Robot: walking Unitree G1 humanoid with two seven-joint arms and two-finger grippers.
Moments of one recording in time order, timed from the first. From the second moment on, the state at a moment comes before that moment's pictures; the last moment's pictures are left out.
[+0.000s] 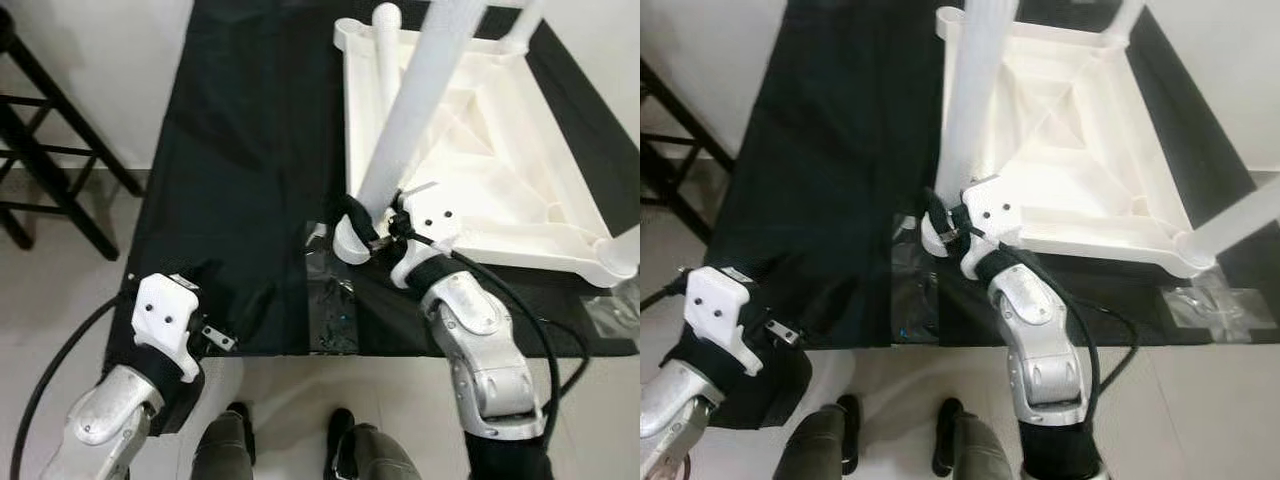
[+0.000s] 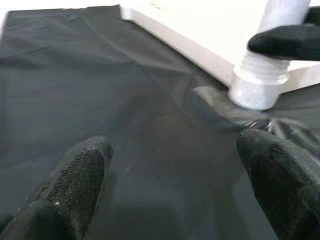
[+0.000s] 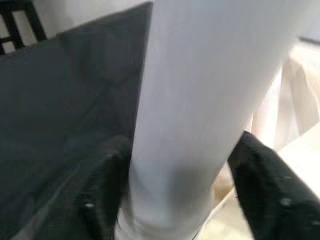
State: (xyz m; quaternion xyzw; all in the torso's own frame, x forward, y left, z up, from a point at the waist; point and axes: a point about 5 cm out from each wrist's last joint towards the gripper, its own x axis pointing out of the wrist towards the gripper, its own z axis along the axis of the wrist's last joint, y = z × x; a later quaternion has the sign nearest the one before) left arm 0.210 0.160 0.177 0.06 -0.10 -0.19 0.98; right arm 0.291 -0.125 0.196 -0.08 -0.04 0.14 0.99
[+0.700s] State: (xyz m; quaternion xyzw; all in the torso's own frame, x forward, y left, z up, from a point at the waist) left arm 0.218 0.156 0.194 0.09 -0.16 -0.17 0.97; right arm 0.356 -0.135 0.270 -0.15 -0.11 0.46 0.87
